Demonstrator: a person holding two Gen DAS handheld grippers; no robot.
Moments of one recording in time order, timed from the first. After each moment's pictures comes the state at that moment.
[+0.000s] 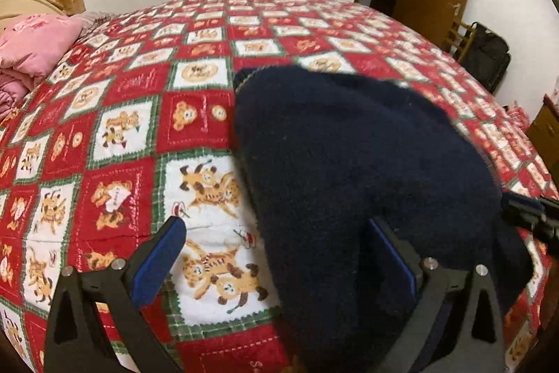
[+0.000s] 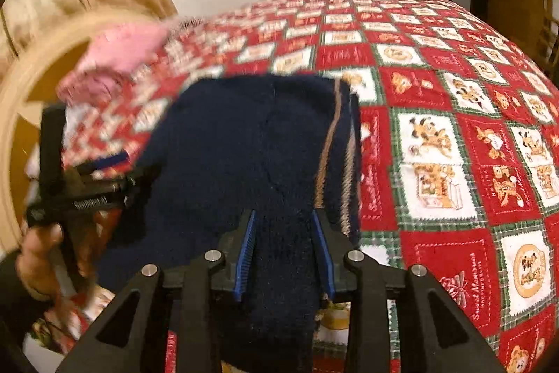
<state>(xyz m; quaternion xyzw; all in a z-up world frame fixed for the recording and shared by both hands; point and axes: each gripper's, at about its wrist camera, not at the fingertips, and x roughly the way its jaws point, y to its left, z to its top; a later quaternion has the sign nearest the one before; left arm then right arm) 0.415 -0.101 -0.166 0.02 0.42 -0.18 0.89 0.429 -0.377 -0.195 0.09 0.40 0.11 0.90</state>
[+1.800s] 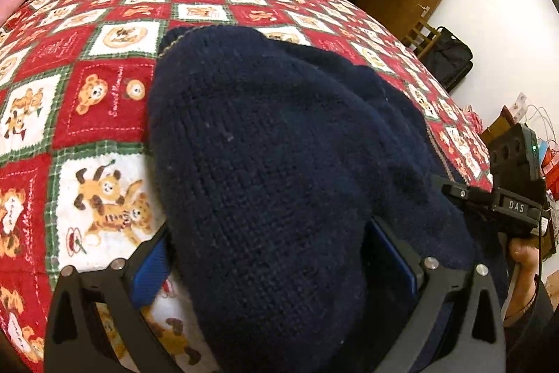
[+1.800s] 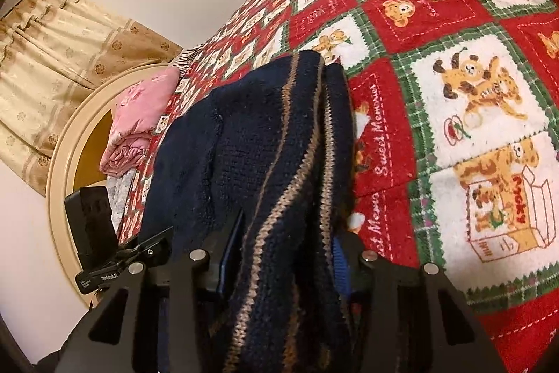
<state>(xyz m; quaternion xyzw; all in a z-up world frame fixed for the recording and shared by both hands) 0.456 -0.128 -0.204 -0.05 0.48 -0.28 0.83 0.512 -0.427 -0.271 0.31 0.43 0.19 0.82</state>
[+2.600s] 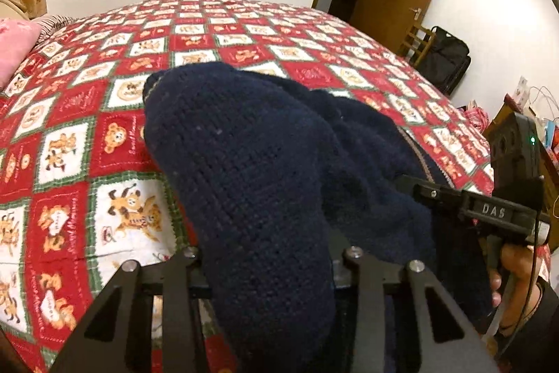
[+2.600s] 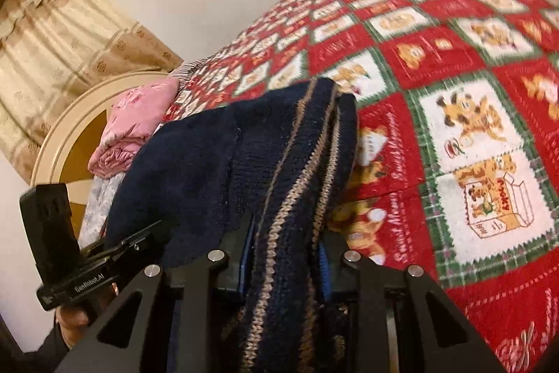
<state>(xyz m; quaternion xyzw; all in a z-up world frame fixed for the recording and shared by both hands) 0.415 -0.137 -0.151 0.00 0.42 -0.27 0.87 0.484 -0.400 -0.235 0.25 0.38 0.16 0.88</state>
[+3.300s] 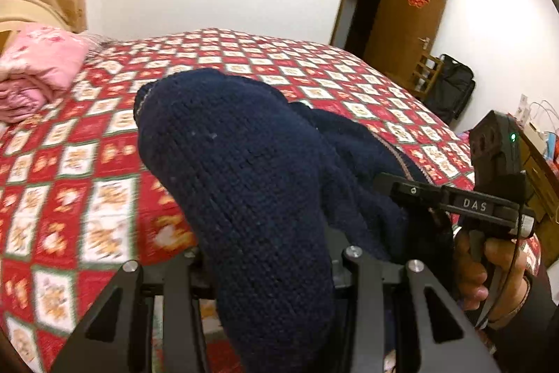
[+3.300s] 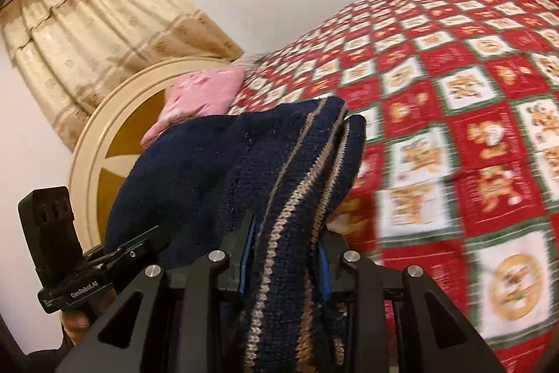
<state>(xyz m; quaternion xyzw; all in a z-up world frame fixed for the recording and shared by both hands) 0.322 -0.031 -0.083 -0.02 0.36 -0.21 0.91 0.427 -0.280 -0.173 0.24 0.35 0.26 0.87</state>
